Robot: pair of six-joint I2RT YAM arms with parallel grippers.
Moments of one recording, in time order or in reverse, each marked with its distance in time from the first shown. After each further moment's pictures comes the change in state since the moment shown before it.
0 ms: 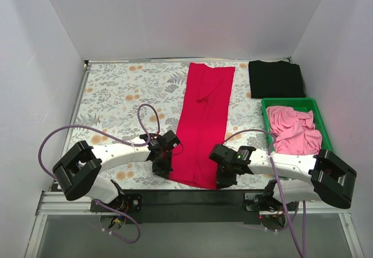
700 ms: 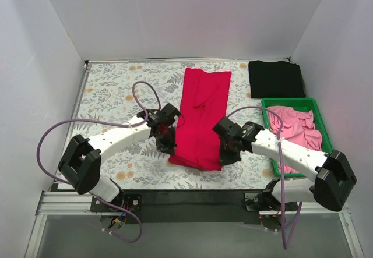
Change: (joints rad) left arm 0.124 0.068 0.303 -0.154 0.033 0.094; right arm -0.201 0.024 0.289 -0.266 0.061 -0.291
